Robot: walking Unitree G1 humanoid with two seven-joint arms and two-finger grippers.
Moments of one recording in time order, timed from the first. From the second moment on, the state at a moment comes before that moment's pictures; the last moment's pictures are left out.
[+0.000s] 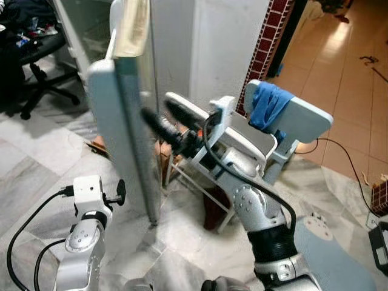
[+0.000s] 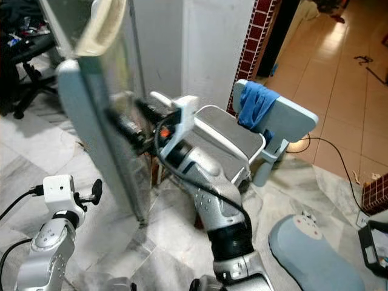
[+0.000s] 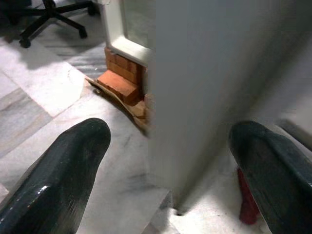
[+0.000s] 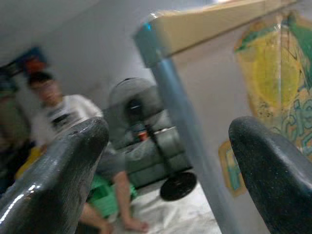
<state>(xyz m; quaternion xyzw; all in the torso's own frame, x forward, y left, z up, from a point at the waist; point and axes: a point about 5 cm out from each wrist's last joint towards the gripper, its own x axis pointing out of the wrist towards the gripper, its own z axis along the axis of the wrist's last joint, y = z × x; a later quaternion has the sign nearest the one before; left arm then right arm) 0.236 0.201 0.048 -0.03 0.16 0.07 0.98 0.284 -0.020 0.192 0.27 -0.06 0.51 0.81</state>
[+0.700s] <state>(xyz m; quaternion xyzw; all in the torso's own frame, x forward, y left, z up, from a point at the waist) 0.256 0.188 0.073 0.06 0.09 0.00 0.99 0.278 -0.135 0.095 0.11 0.03 0.13 0.98</state>
